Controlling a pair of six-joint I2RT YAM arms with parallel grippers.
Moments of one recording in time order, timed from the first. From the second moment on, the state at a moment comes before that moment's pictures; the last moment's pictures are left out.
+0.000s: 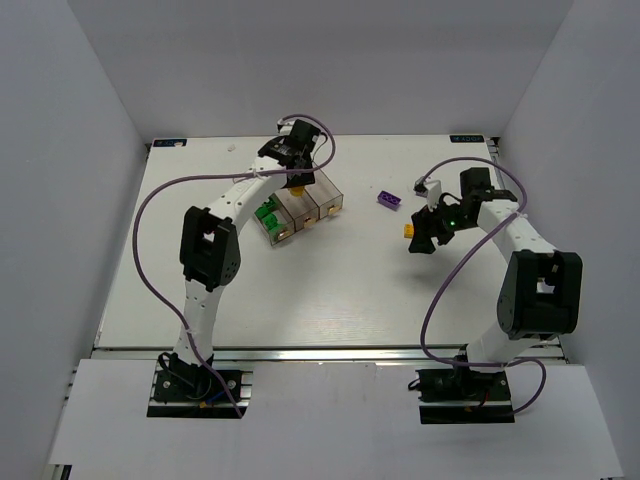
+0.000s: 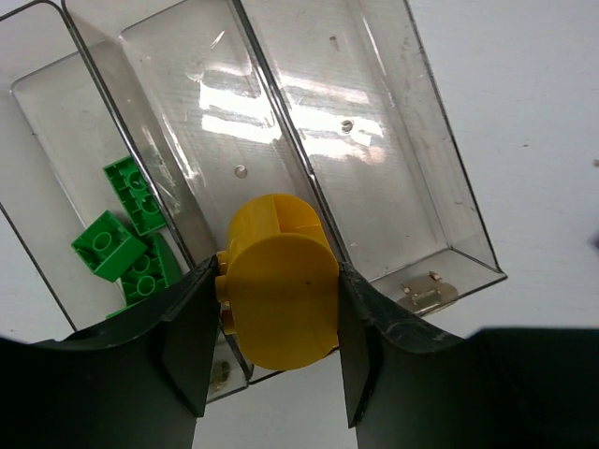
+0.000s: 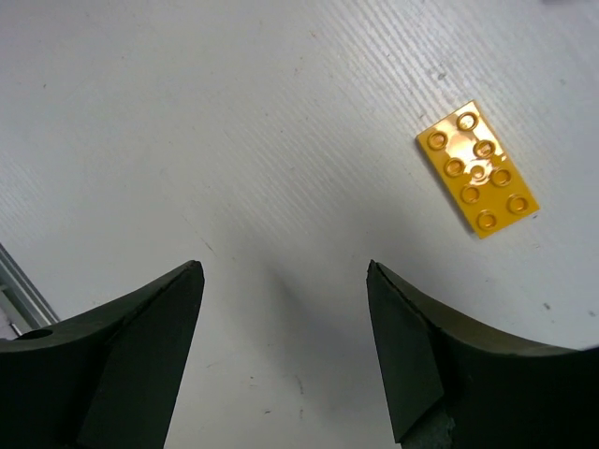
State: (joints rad) left arm -0.52 2.20 2.08 -0.79 -0.39 -0.54; right arm 0.02 1.60 1.14 -0.75 -0.68 -0.64
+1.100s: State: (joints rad) left arm -0.48 1.54 1.36 -0.55 -0.21 -0.57; right arm 0.06 2.09 1.60 -0.93 -0.51 -1.23
